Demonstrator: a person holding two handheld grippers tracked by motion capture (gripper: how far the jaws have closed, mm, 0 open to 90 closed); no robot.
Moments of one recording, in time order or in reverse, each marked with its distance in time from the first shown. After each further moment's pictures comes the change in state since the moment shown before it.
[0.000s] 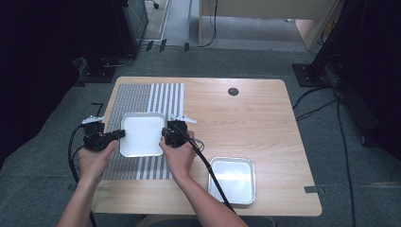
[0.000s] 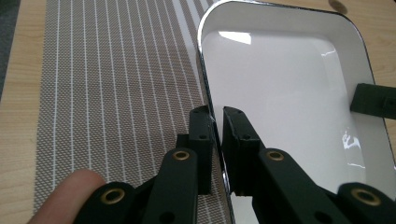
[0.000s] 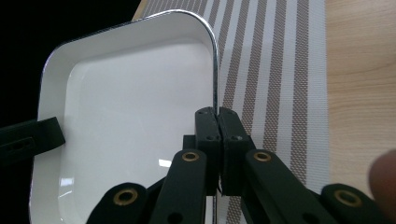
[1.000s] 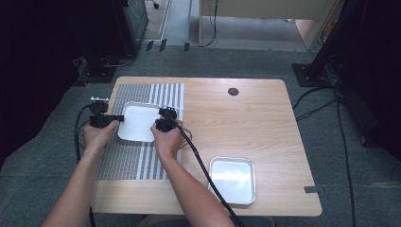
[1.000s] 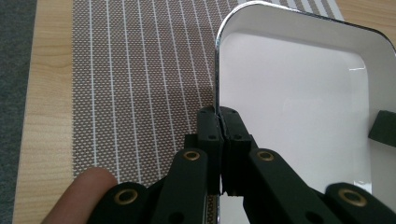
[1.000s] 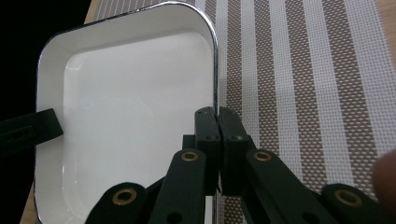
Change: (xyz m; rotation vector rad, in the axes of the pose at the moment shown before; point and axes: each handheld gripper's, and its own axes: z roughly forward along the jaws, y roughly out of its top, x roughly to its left) left arm 0.060 0.049 0.079 0.110 0.054 -0.065; right arm 0.004 0.024 0.091 0.054 -0.102 0.116
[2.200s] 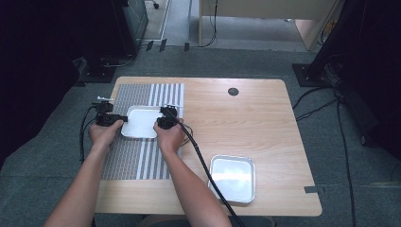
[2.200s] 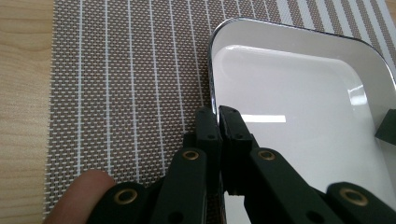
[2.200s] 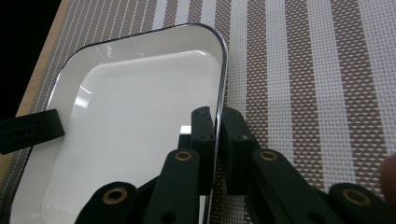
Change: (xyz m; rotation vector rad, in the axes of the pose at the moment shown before) left arm 0.010 0.002 0.035 0.054 0.007 -0.059; right arm -0.012 0.007 0.031 0.018 -0.019 -0.048
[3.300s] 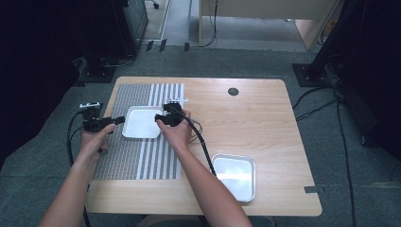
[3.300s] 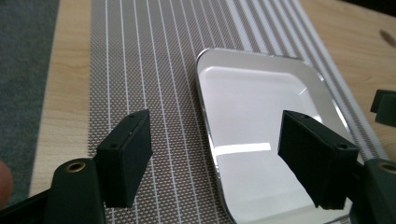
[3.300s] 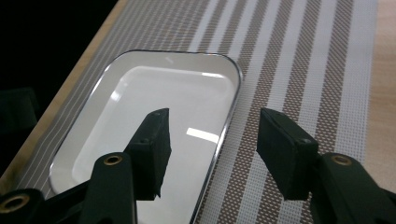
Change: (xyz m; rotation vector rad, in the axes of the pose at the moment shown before) left arm 0.009 -0.026 -0.050 -0.194 -0.087 0.042; right arm -0.011 0.018 -0.035 -0.013 0.129 -0.225
